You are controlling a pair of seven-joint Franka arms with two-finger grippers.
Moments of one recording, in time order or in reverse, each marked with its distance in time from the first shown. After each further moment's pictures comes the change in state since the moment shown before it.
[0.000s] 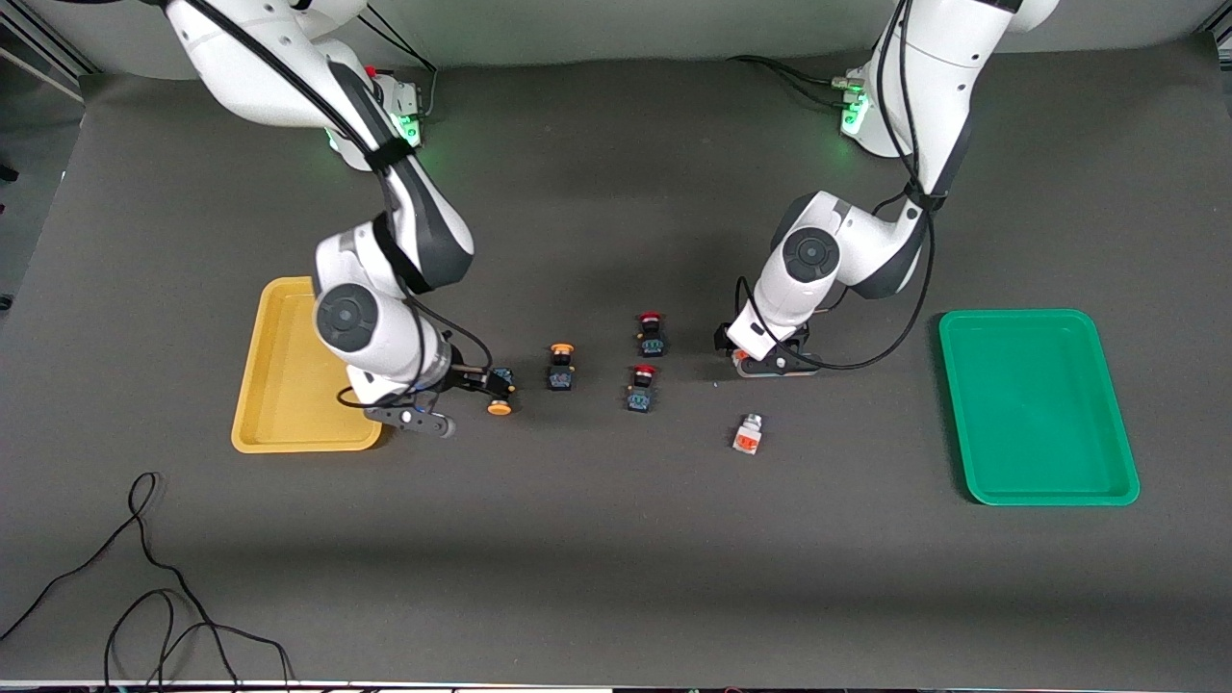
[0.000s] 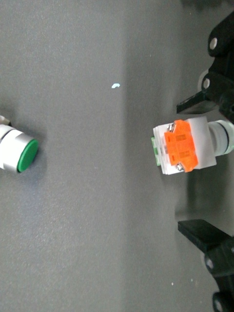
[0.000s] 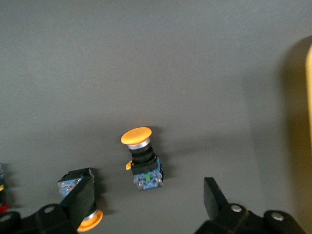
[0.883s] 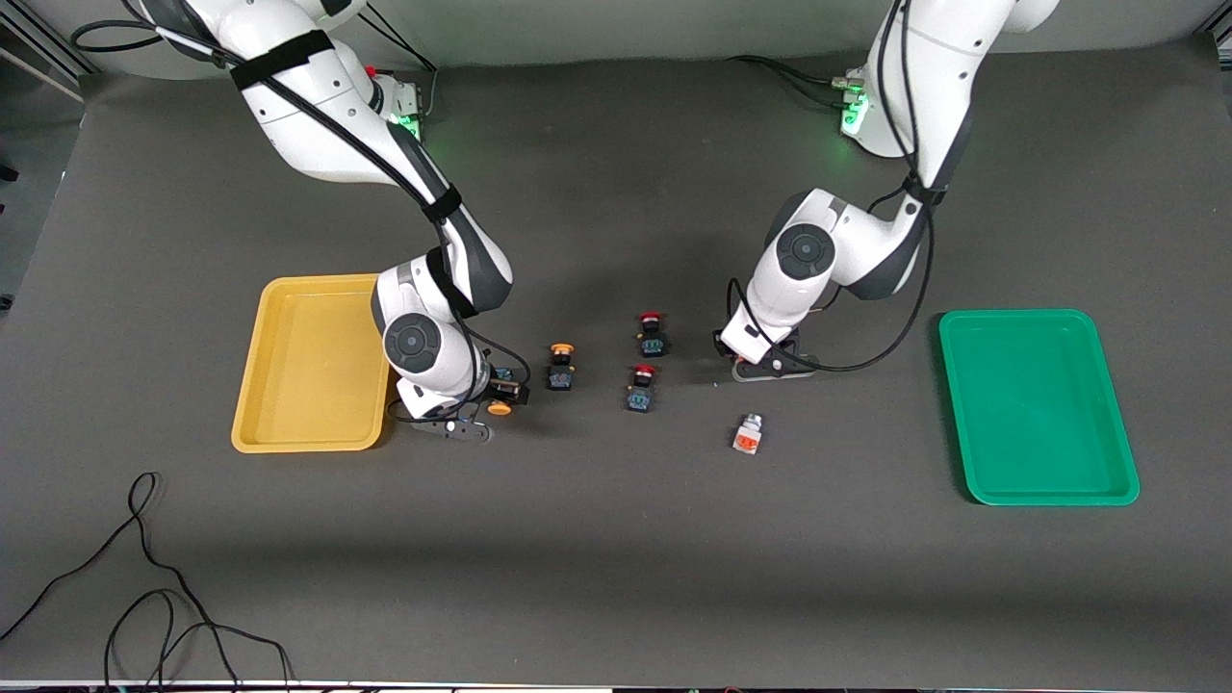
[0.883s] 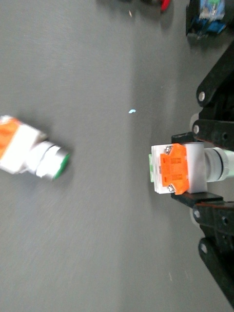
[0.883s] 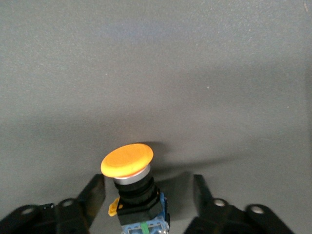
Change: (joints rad) left arm 0.004 -0.066 0.008 0.107 -0.001 -0.196 -0.049; right arm 0.032 0.145 0.000 0.003 0.000 0.122 0.002
